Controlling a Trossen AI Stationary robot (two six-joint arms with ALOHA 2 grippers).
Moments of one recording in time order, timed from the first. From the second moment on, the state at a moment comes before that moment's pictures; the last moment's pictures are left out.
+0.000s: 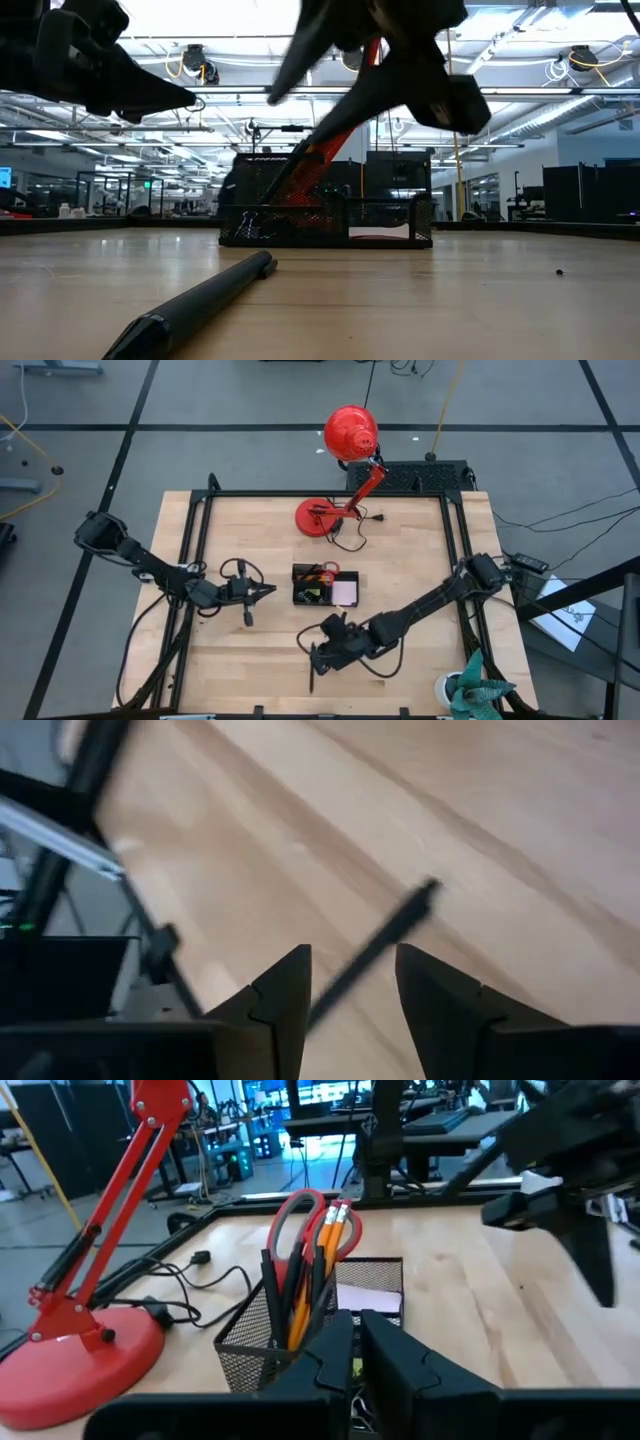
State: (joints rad) left arm -0.46 1.15 0.14 0.88 -0.63 0.00; right arm 0.47 1.98 1.41 -0.31 0.25 1.35
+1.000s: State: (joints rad) left arm -0.46 1.15 0.14 0.83 -0.63 -0.01; right arm 0.41 2.16 1.41 -0.22 0.11 1.42
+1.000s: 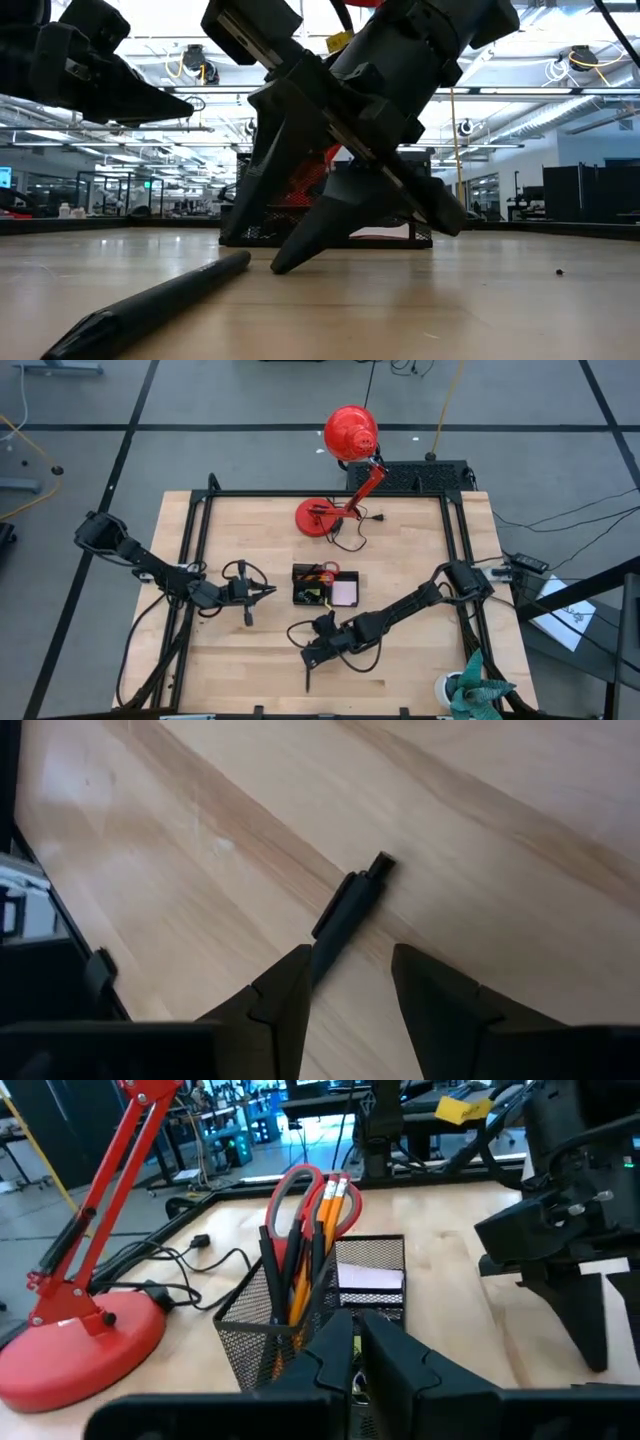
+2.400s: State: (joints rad) left arm -0.65 1.68 1.09 -0.39 -0.34 0.30; right arm 0.71 1.78 1.26 0.18 0.68 -0.03
